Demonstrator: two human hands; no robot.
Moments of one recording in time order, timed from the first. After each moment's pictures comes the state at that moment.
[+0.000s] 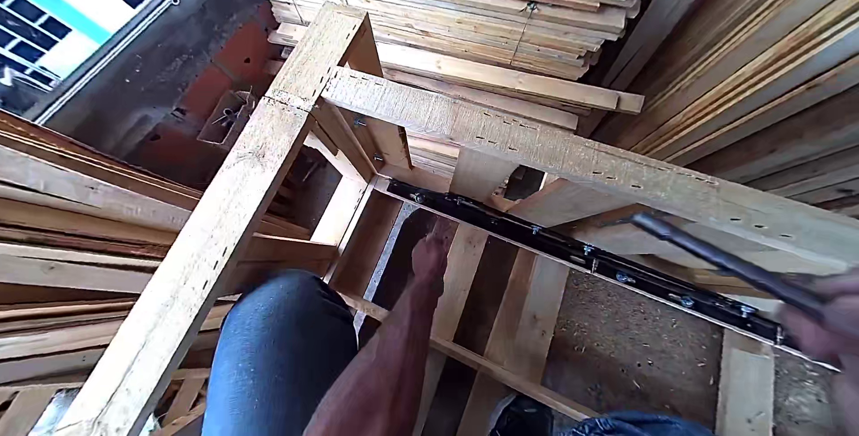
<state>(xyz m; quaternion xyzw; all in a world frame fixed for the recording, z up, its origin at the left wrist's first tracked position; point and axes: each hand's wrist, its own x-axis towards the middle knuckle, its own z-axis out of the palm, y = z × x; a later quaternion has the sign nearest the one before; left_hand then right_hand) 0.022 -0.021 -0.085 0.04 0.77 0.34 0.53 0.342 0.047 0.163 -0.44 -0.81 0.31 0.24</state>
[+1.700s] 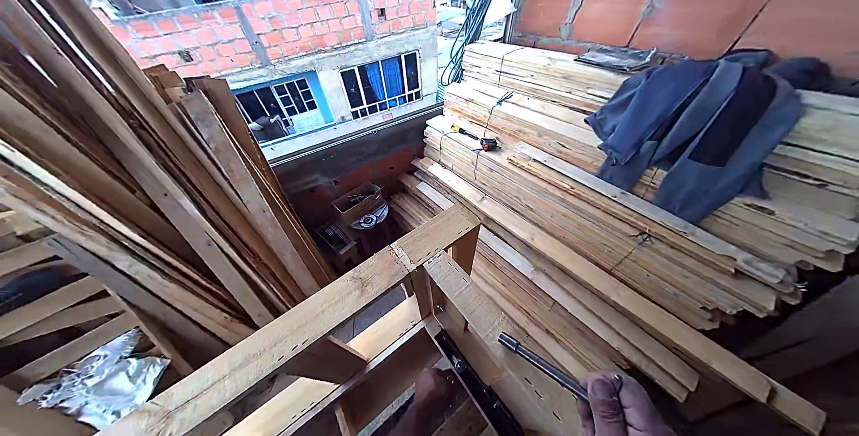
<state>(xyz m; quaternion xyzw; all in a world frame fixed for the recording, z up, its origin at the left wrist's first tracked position) -0.069 0.043 -0.138 0.12 0.84 0.19 0.50 0.125 0.183 0.108 -0.28 -0.79 0.43 0.33</state>
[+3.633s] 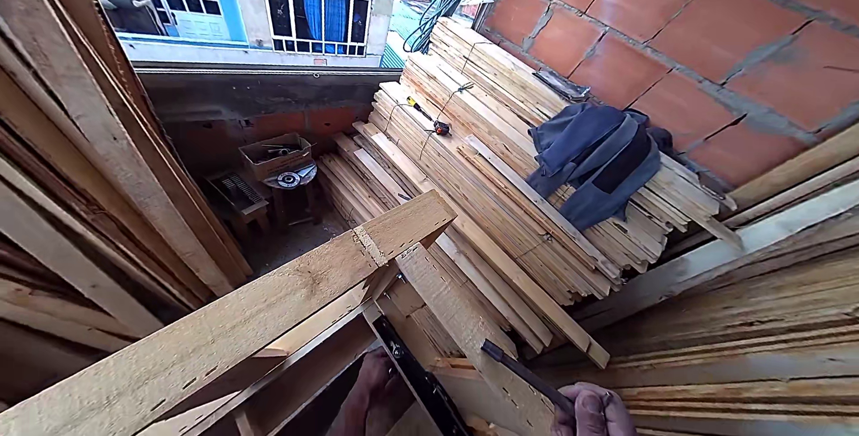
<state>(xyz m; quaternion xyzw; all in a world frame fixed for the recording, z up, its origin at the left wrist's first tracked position) -0.056 0.048 -0.229 -0.04 0.62 0.61 0.50 0.122 0.164 0.106 -0.35 -0.77 0.39 0.35</state>
